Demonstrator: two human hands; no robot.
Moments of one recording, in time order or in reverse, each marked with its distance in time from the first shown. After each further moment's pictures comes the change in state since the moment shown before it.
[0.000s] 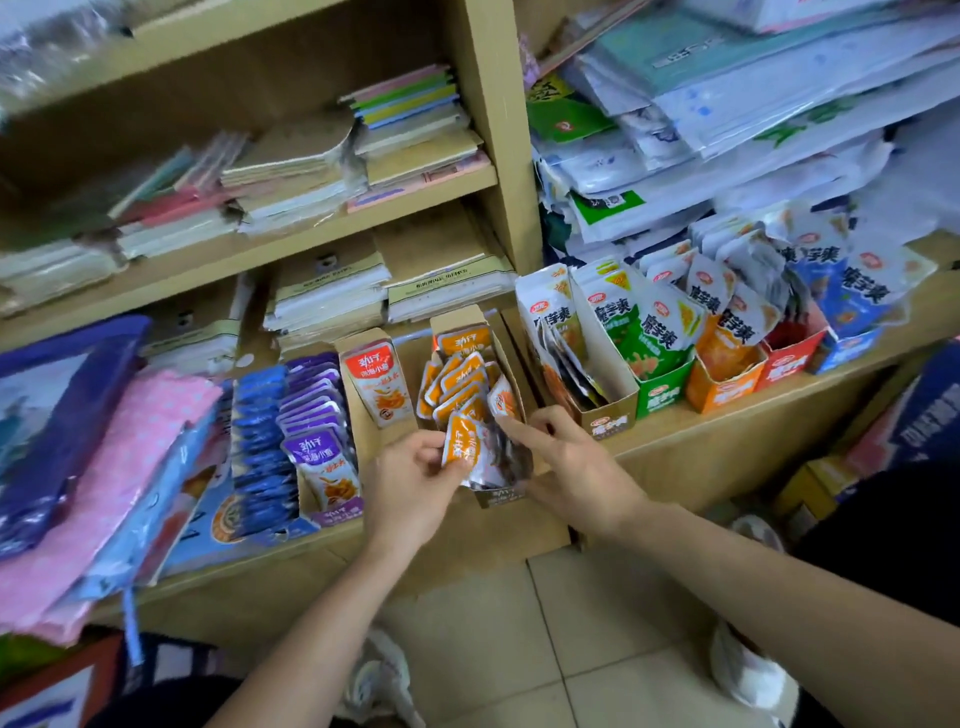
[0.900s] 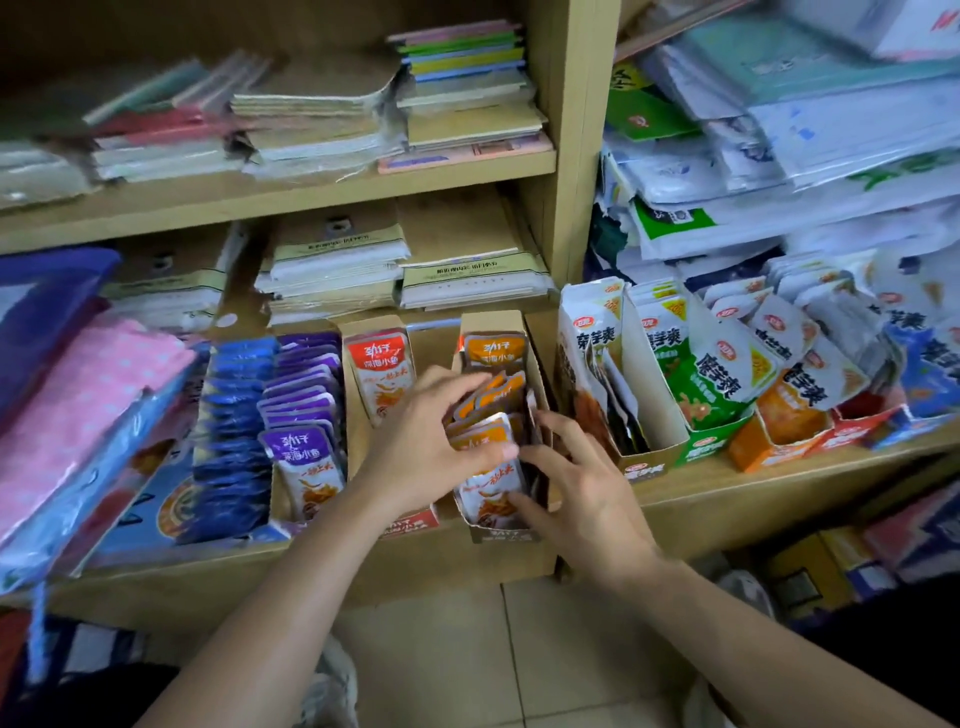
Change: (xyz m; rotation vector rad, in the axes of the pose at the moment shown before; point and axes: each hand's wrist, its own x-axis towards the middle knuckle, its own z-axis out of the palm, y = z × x) left_hand 0.075 -0.007 -0.004 0.115 -0.222 0.310; right_hand 0.027 0.002 0.021 -0.083 0.189 -0.060
